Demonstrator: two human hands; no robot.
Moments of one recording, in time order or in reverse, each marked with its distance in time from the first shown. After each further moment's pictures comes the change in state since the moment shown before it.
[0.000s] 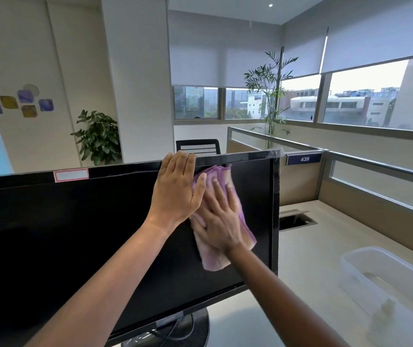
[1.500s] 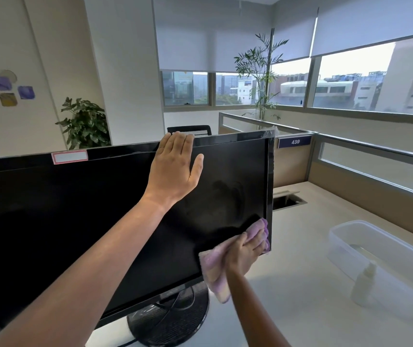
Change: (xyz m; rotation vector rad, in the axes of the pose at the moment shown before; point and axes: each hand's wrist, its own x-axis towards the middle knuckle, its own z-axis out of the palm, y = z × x) left_hand -0.005 -0.003 -0.011 -0.050 -0.036 0.089; right_hand -0.110 -0.031 0.005 0.475 0.127 1.583
